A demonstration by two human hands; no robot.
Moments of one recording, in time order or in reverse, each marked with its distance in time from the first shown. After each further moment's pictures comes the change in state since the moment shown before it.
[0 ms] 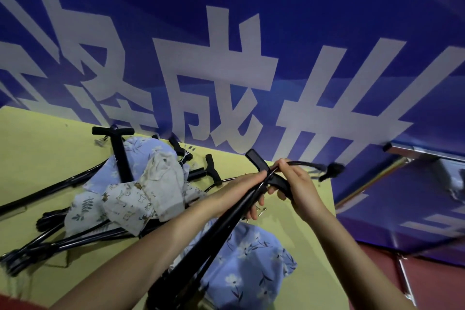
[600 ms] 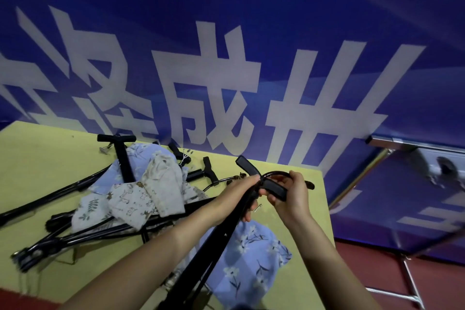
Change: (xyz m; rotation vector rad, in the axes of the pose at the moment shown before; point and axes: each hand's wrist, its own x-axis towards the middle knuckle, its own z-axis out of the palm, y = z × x) left_hand -0.027 -0.012 0.039 -0.019 0.131 0.042; right_hand -0.041 0.005 0.009 0.526 0.316 0.288
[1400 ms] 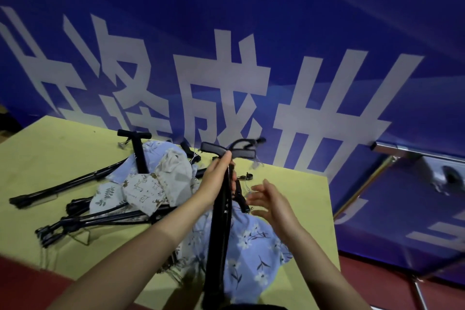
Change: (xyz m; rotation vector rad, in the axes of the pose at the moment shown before) left_hand -0.017 -0.004 -0.028 -0.210 0.462 0.253; right_hand -0.025 0.040 -0.011 -0.442 -0.295 0.001
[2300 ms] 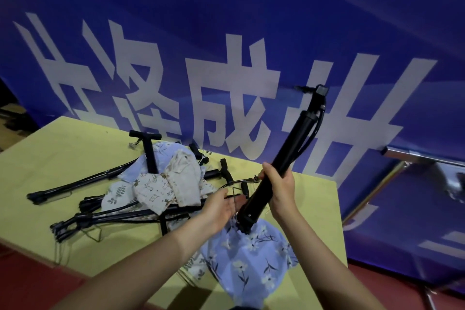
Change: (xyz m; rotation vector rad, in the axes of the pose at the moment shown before) left_hand -0.027 -0.031 -0.013 -0.359 0.120 -0.426; right_hand 0.015 -0.026 0.026 0.204 0.186 -0.358
